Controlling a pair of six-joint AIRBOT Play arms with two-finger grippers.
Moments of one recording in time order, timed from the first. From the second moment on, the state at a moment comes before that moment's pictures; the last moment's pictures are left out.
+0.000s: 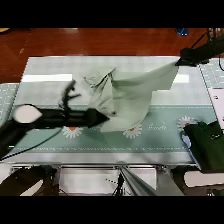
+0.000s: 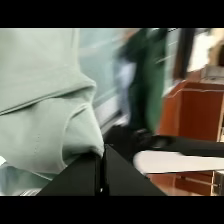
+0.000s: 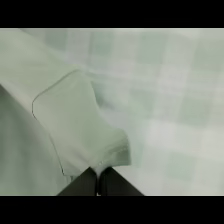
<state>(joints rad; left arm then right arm) -0.43 -0.82 0.71 0.40 -0.93 -1.47 -0.15 -1.55 1.77 -1.16 1.39 1.35</state>
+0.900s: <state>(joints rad) 0.29 -0.48 1.52 0.44 -1.18 -1.55 -0.15 -0.73 1.77 -1.31 0.76 1.46</state>
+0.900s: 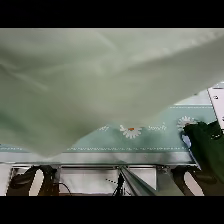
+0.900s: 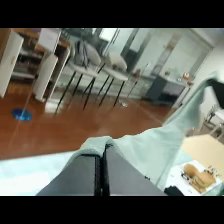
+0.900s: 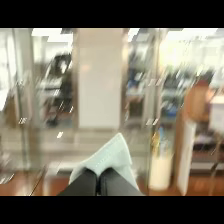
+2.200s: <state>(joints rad) 0.30 -0.98 0.89 0.68 -1.03 -1.34 -0.07 -1.70 1.85 -1.04 0.88 1.46</state>
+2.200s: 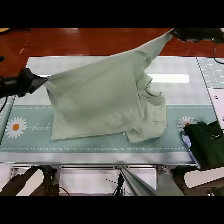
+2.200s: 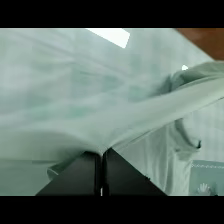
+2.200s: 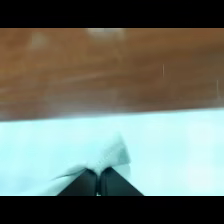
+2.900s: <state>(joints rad) 0.47 -1.20 1.06 0.78 -1.25 -1.29 -0.17 -1.61 1.85 -1.31 1.36 1.41</state>
